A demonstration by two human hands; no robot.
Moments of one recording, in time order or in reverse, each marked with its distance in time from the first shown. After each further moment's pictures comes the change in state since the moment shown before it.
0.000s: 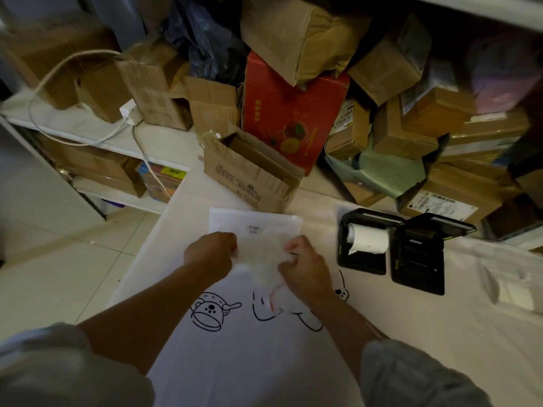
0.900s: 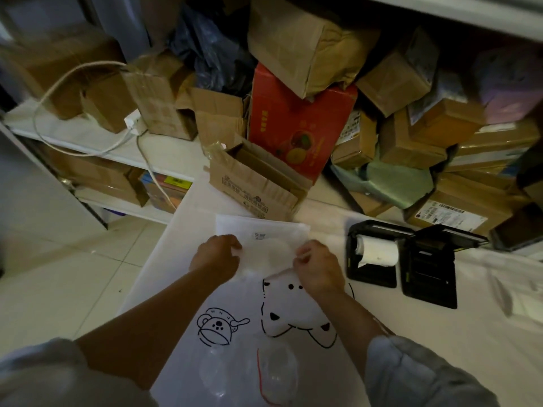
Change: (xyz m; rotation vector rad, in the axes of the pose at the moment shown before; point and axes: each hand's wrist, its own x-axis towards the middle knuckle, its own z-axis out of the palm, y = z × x) left_hand 0.016 -0.006 -0.007 -0.315 0.042 -0.078; right_hand 0.037 0.001 0.004 -0.029 0.072 0.157
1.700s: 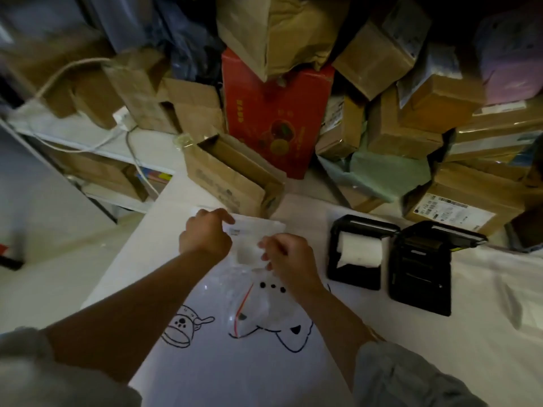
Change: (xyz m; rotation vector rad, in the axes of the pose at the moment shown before) left_hand 0.011 0.059 0.018 0.098 0.195 -0.076; right_hand 0.016 0.027 -0.014 0.441 -0.162 -0.285
